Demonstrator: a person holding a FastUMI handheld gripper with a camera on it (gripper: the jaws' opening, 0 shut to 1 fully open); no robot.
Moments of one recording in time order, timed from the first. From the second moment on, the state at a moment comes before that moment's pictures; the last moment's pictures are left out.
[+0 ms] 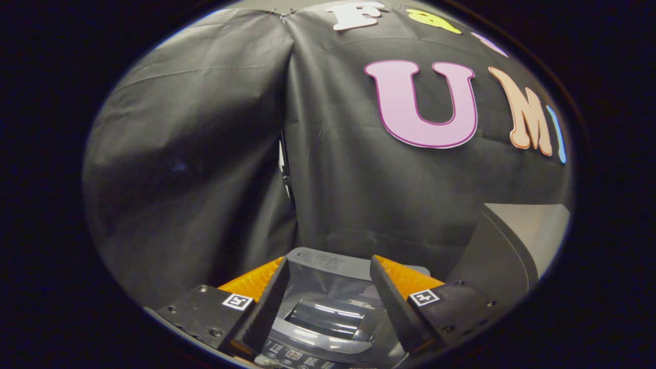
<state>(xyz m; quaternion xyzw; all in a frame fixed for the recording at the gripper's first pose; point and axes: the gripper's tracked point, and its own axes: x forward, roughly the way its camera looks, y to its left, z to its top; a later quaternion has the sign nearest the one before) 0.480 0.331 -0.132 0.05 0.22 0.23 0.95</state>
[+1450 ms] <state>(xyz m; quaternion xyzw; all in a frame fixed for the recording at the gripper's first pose) 0.445 0.193 -0.060 0.08 0.04 0.13 0.99</state>
